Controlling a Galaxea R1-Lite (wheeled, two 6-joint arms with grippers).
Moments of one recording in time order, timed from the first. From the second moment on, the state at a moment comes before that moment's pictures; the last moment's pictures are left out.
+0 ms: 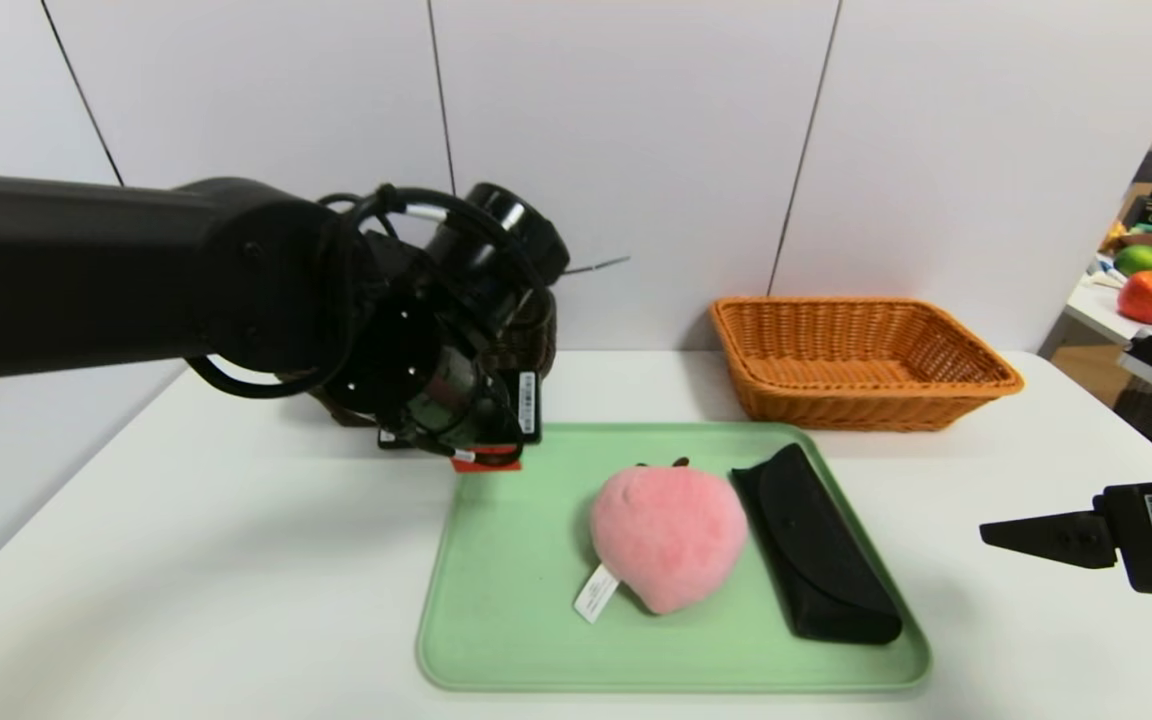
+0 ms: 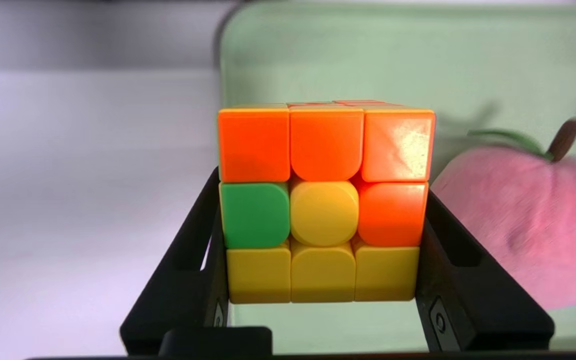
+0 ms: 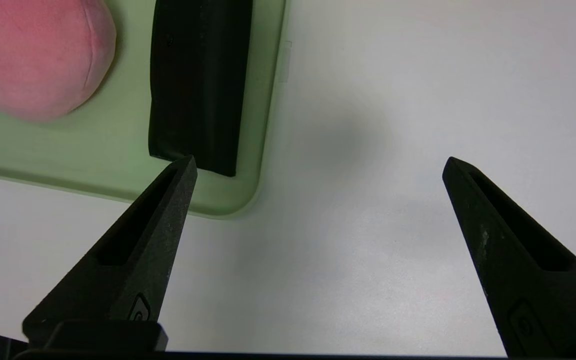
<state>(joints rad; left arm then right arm) -0.71 1.87 -1.62 0.61 0.36 -0.60 0.12 1.25 -0.89 0.48 0.11 0.04</state>
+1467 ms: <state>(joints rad) -0.33 2.23 -1.97 0.41 0.27 -0.28 0.12 1.25 -0.85 0.47 0.11 0.06</state>
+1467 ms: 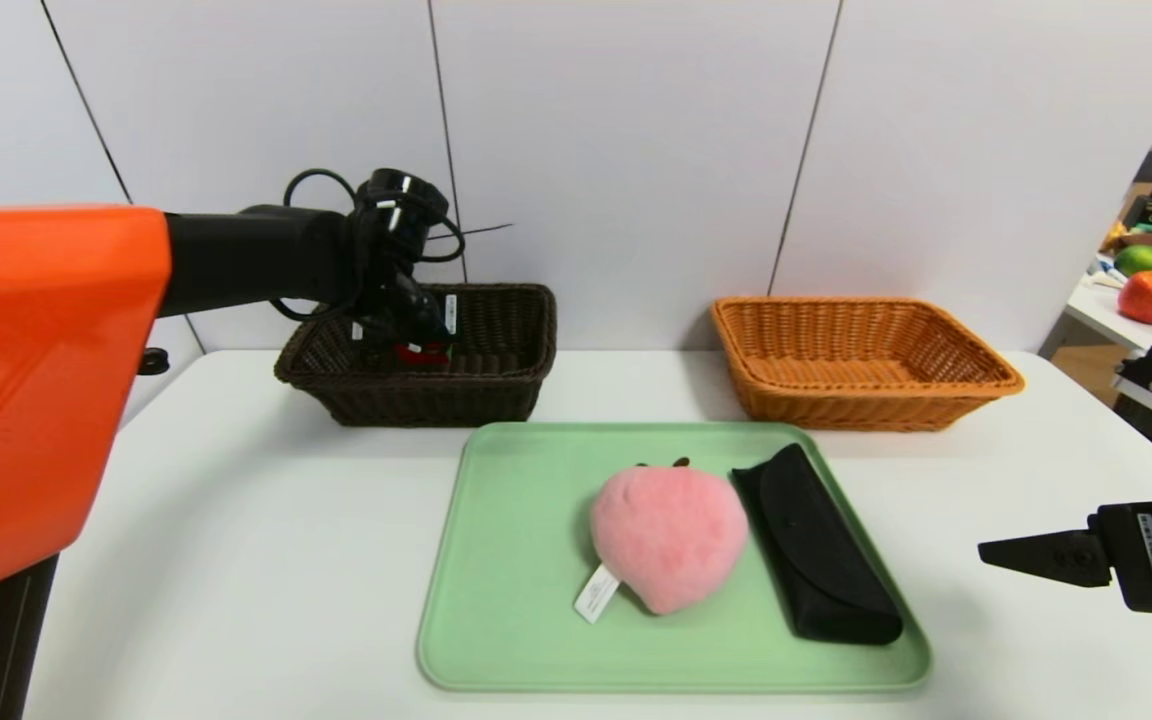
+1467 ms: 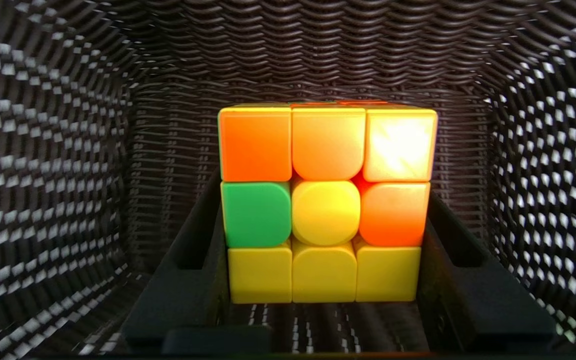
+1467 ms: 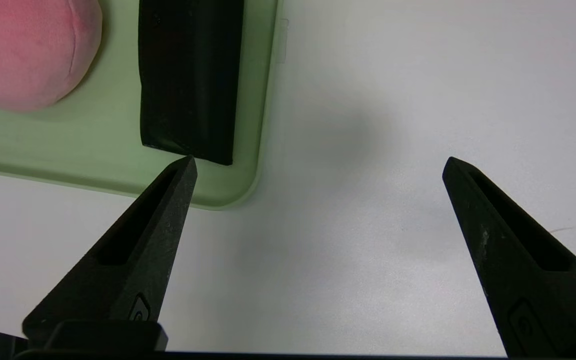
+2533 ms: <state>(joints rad) -0.32 2.30 -1.98 0.37 0.22 -0.28 0.12 1.26 -0.84 0.47 0.11 0.06</state>
